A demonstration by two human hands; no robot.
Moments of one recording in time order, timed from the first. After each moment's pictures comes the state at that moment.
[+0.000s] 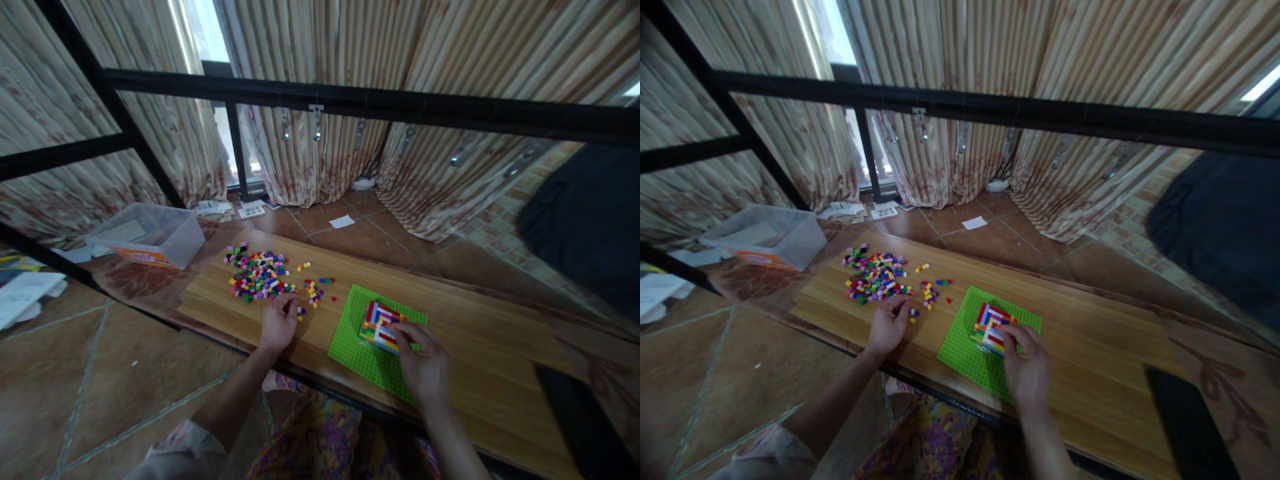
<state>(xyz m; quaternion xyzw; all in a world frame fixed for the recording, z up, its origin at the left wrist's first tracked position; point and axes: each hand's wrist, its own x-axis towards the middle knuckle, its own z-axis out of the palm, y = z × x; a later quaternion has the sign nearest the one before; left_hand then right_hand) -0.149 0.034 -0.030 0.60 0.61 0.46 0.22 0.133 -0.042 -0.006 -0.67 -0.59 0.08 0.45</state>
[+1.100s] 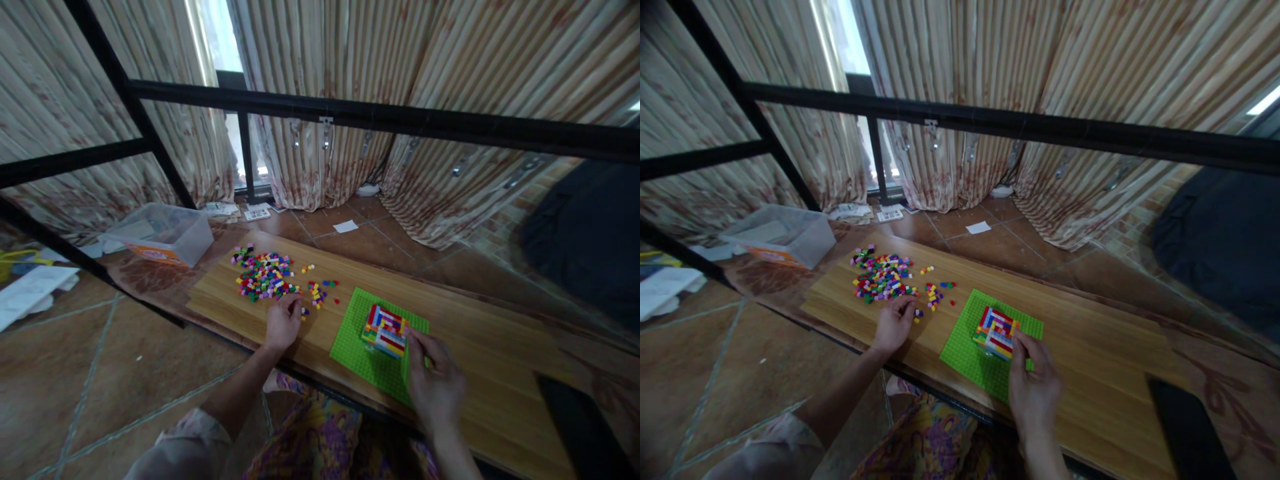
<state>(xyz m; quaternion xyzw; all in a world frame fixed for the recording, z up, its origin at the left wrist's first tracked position) -0.149 0.033 -0.026 0.62 0.61 0.45 0.21 0.118 -0.064 0.016 -0.70 -0.52 0.05 0.49</state>
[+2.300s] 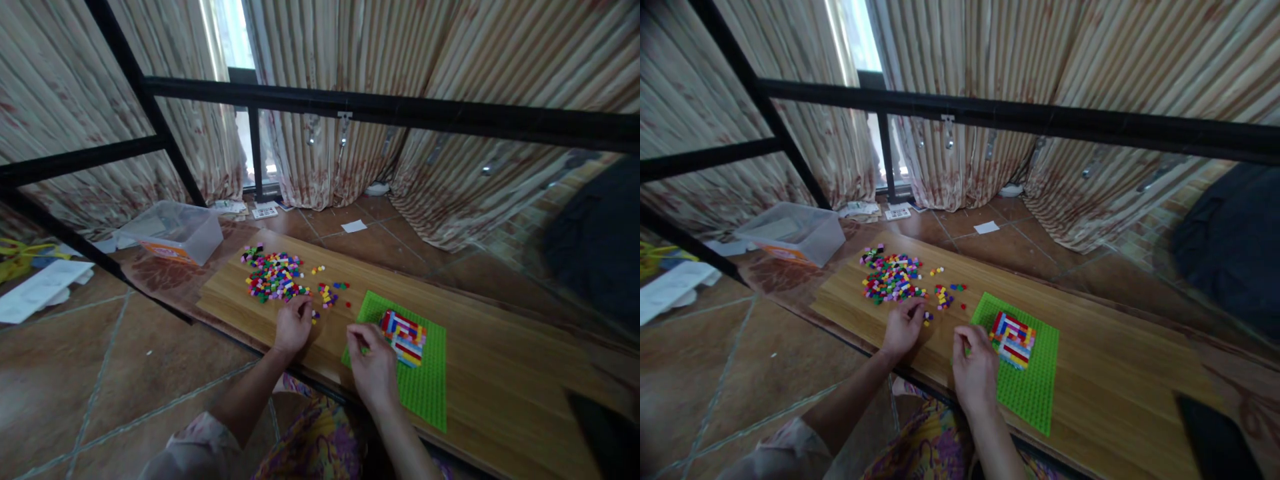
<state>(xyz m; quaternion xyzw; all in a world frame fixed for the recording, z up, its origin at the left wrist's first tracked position) -0.147 0.030 -0.025 0.60 0.61 0.46 0.22 0.023 -0.035 0.004 -0.61 -0.64 0.18 0.44</state>
